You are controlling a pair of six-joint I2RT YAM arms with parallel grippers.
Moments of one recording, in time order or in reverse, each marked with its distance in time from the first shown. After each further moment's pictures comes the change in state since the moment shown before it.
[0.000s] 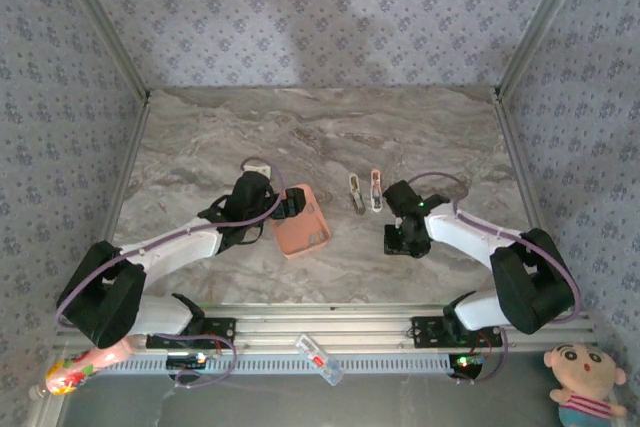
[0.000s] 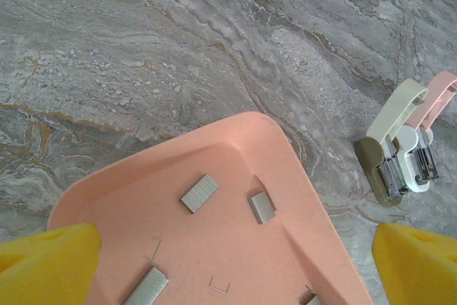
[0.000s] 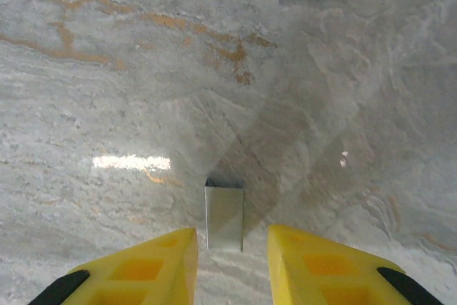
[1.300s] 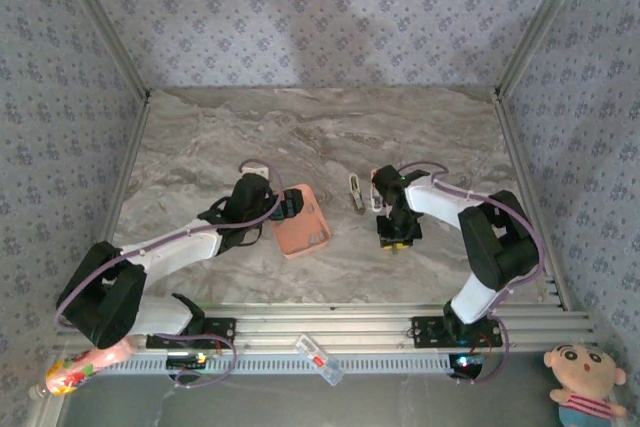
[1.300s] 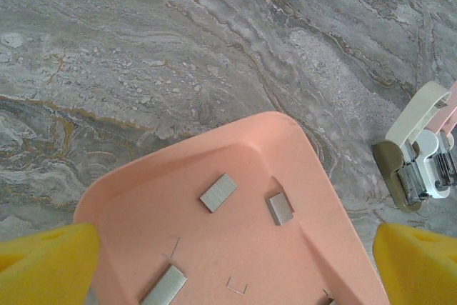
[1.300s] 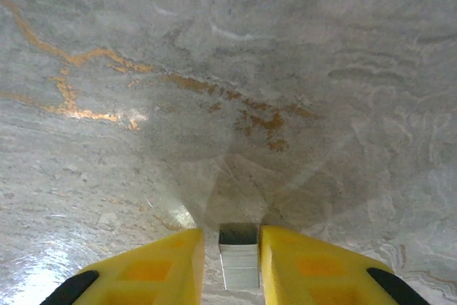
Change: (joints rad) left arm 0.000 -0.008 -0.021 0.005 -0.037 -0.003; right arm -0.016 0.280 0.222 -0.145 -0.016 -0.093
